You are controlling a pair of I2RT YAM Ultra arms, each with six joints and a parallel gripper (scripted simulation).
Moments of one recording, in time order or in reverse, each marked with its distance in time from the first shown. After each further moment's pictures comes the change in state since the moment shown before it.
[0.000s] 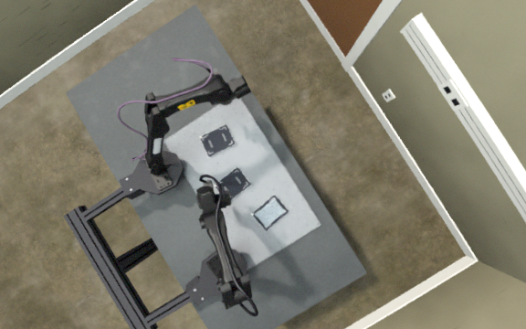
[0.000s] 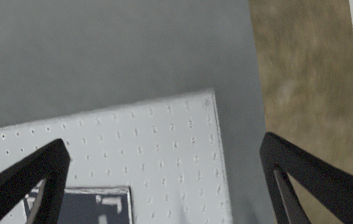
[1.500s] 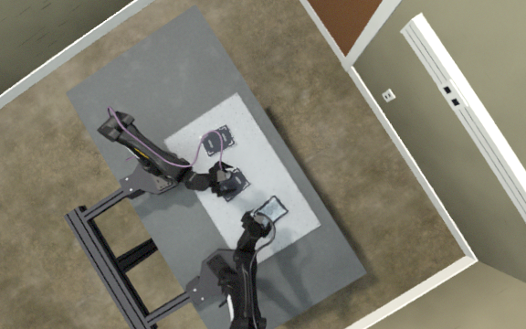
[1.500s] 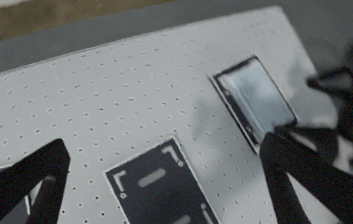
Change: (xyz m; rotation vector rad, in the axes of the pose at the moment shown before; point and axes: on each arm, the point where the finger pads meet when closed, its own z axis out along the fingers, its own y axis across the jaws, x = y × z) left arm 0.305 0.106 -0.241 1.308 -0.147 1.240; right arm 0.149 -0.185 0.004 0.396 -0.268 0.630
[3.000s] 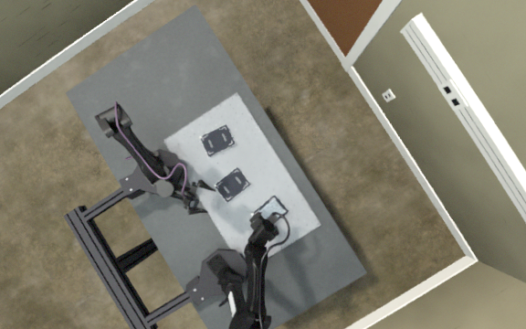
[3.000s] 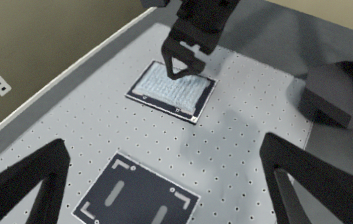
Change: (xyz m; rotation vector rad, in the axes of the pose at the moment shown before) left arm 0.068 -0.074 -0.087 0.380 -0.308 0.453; right arm 0.013 -0.038 0.020 0.061 0.192 0.179
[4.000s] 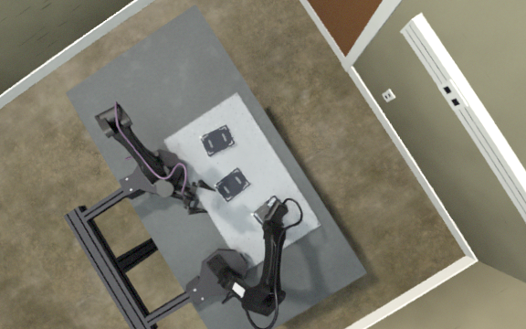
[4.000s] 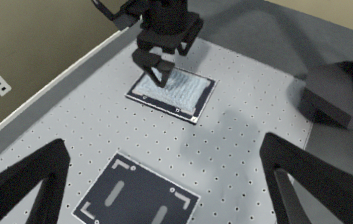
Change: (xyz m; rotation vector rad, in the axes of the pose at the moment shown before) left arm 0.000 0.000 0.000 0.000 0.000 0.000; right arm -0.008 0.005 0.030 0.021 0.397 0.092
